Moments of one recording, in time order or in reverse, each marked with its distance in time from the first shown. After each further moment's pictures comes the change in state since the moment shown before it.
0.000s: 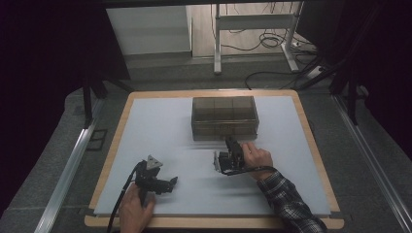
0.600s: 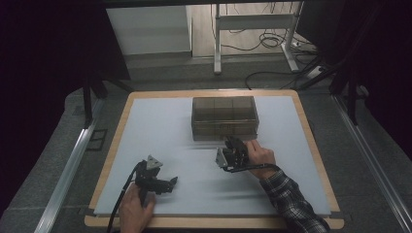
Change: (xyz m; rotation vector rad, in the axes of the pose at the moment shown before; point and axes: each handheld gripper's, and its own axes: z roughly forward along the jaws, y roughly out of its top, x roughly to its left) left arm 0.000 0.000 0.000 0.000 -0.001 0.000; right arm -0.020 -0.007 -0.010 -0.066 0.112 0.142
